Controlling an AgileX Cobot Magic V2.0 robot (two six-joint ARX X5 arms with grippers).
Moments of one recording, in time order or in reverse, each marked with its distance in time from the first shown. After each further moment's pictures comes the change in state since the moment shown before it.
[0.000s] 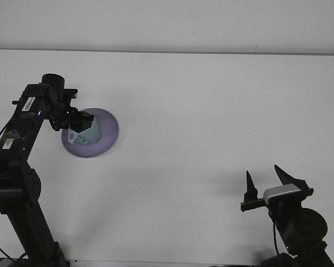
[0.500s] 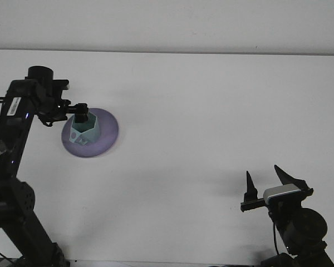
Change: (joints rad) left arm 0.023 -0.168 0.056 -0.073 0.096 0.000; right arm 0.000 0.000 0.000 -0.002 0.000 0.000
